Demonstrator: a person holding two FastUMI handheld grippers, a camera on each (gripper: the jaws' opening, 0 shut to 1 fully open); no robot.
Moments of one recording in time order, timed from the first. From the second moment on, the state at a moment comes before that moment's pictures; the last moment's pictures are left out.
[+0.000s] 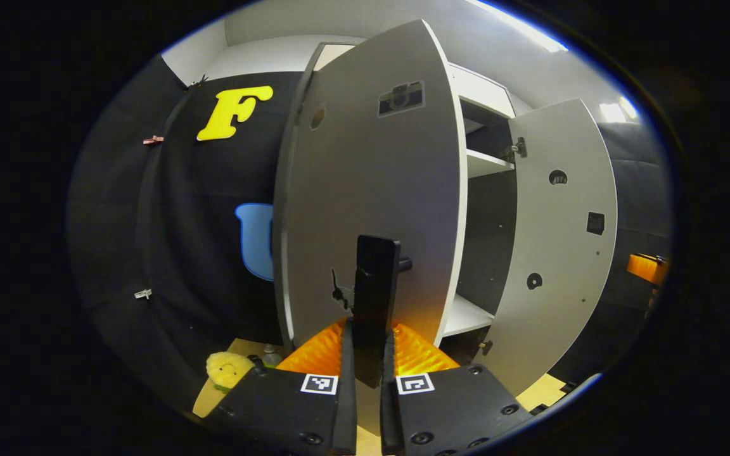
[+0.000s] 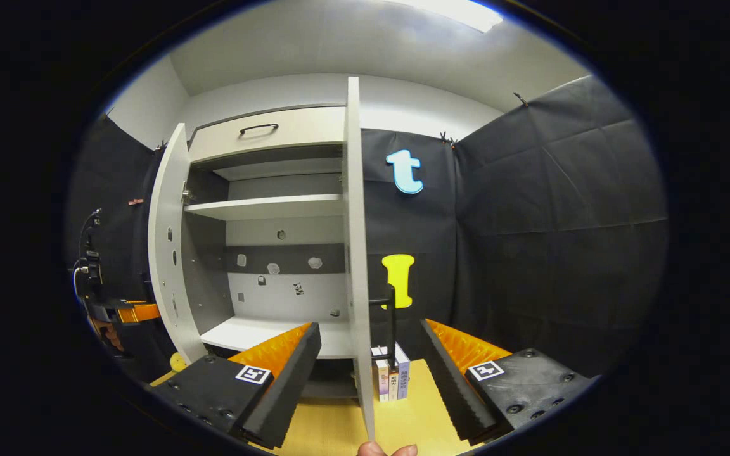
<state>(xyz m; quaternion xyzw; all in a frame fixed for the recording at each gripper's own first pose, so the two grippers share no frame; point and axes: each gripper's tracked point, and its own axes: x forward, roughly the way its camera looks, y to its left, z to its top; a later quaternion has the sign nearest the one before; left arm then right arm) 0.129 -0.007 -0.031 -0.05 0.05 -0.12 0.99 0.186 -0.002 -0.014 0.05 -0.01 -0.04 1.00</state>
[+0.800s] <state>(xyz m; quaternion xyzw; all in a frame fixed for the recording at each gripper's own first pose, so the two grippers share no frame) 0.120 0.109 -0.036 -0.09 0.04 -0.07 0.99 0.189 0.019 -0.014 0.04 -0.01 0.00 1.00</state>
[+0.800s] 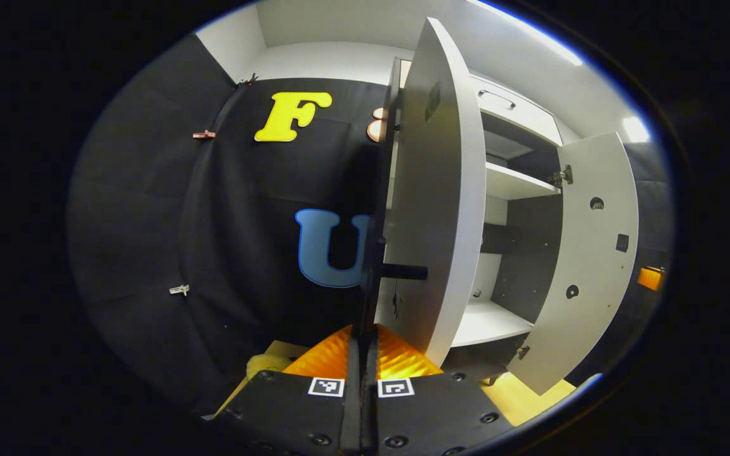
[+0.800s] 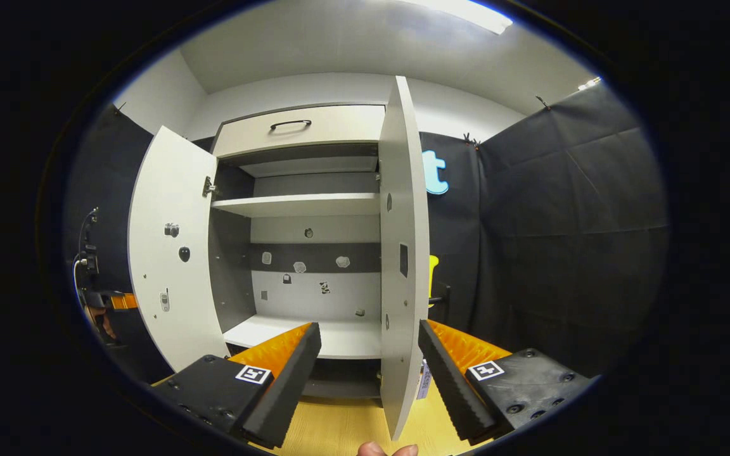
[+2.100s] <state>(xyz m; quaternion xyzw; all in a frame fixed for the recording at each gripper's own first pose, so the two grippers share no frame) 0.040 0.075 0.006 -0.04 0.00 -0.05 1.00 0.188 0.028 -0.014 0.06 0.00 0.00 1.00</state>
